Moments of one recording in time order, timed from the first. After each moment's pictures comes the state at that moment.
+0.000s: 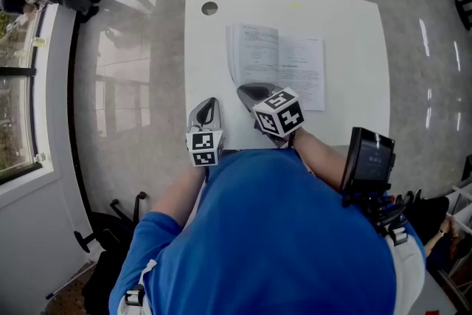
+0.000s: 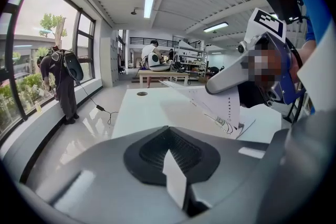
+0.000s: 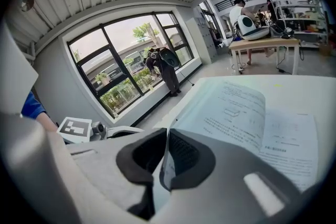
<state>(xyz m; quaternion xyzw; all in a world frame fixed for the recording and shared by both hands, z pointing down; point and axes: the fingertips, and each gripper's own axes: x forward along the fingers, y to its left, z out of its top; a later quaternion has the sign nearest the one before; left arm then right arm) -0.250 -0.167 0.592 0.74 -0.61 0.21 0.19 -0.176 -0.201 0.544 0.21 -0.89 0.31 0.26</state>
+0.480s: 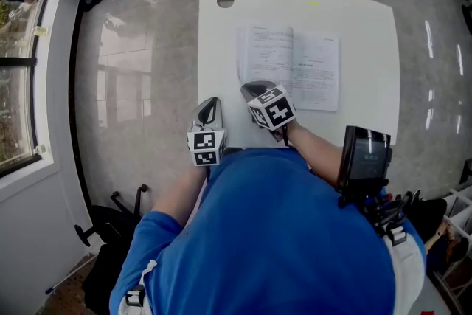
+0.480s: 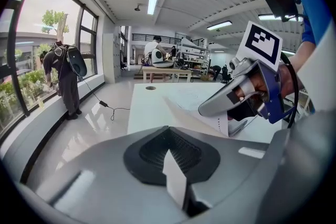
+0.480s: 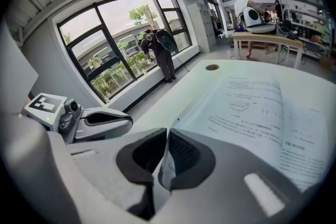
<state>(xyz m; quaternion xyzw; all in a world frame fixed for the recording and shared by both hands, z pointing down) -0.299 -0.156 0.613 0.73 -0.61 0.21 0.21 -0.225 -0.198 0.620 0.21 -0.87 0.29 0.35</state>
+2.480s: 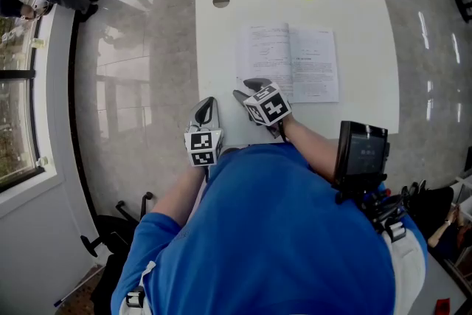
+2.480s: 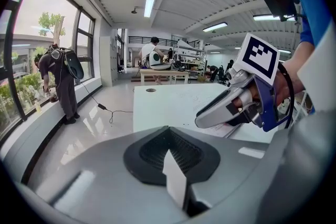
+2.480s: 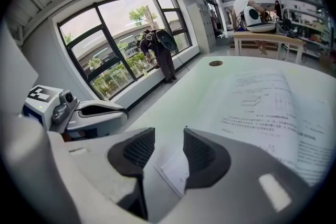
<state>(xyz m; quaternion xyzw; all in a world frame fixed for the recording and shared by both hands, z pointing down) -0.306 -0.147 0.597 0.75 -0.60 0.21 0.19 -0.232 -0.184 0.625 0.22 -0.87 0.29 0.34</state>
